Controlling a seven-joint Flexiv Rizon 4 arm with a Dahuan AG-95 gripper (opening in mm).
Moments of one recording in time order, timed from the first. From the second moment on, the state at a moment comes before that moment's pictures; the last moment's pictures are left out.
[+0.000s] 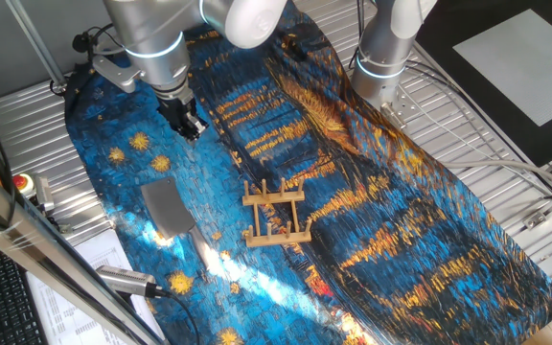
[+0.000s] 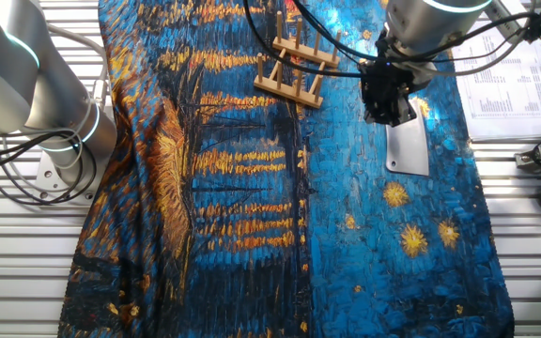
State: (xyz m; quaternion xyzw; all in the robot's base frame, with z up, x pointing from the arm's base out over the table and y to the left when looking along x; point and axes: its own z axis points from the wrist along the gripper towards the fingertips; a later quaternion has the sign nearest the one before) arm 0.532 0.002 0.162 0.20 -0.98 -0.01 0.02
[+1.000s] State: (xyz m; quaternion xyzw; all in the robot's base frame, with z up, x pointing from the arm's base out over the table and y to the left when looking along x) arm 0.553 0.016 0.148 0.25 -0.97 0.00 0.02
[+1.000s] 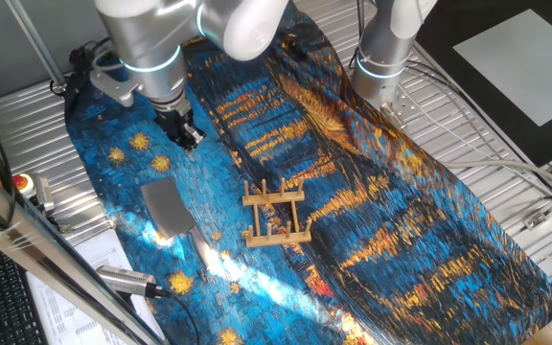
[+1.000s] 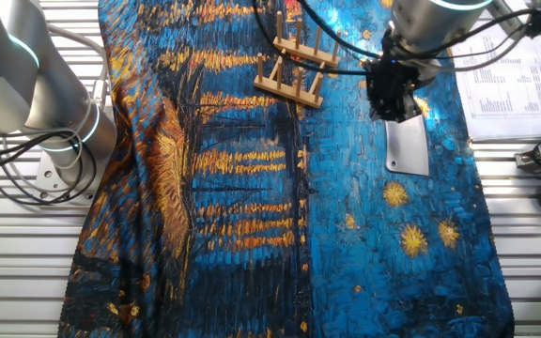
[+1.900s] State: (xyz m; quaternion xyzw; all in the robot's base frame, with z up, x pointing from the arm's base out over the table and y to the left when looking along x) arm 0.599 0.060 0.129 0.42 -0.91 0.00 0.02
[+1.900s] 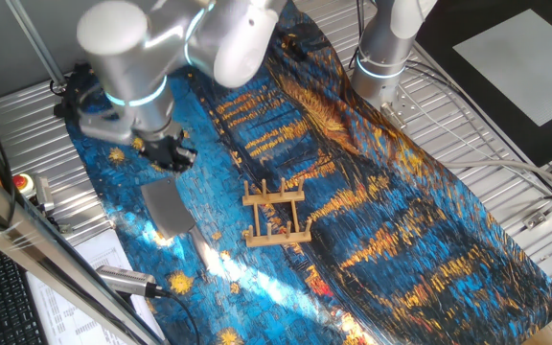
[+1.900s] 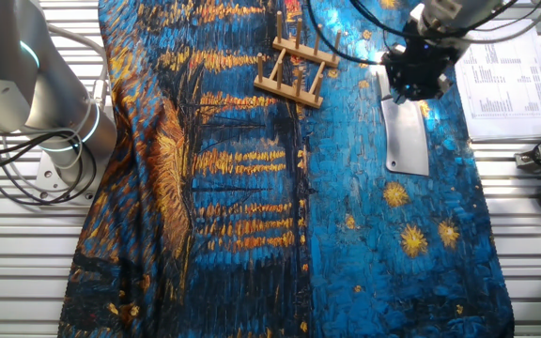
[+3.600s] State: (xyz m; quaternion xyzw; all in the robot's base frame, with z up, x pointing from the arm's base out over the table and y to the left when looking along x) arm 0.613 0.107 0.096 0.54 -0.84 -0.01 0.00
